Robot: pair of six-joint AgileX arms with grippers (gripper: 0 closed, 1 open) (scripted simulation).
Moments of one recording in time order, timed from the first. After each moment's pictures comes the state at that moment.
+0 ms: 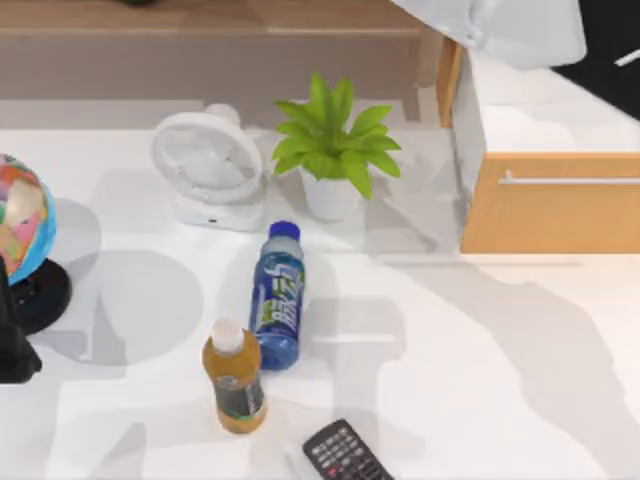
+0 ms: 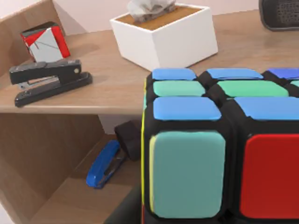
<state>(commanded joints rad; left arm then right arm) 0.00 0.00 0.00 0.00 0.00 0.00 0.91 1.99 2.13 -0.28 0.46 0.34</state>
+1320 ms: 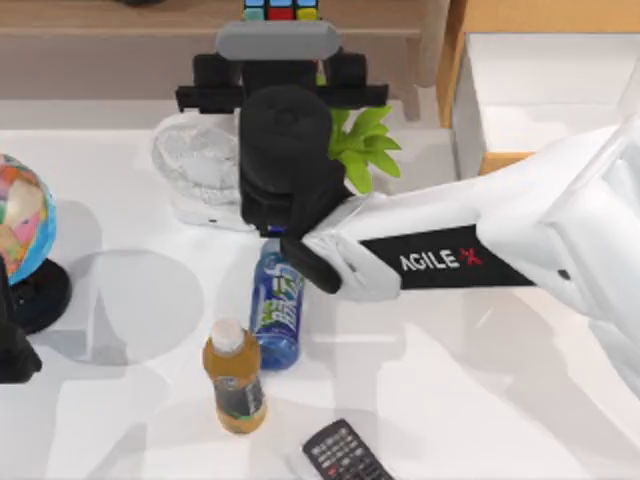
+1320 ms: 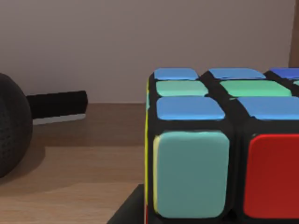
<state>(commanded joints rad) 0.00 0.00 0.00 0.00 0.00 0.00 0.83 2.34 1.51 0.96 0.86 -0.09</state>
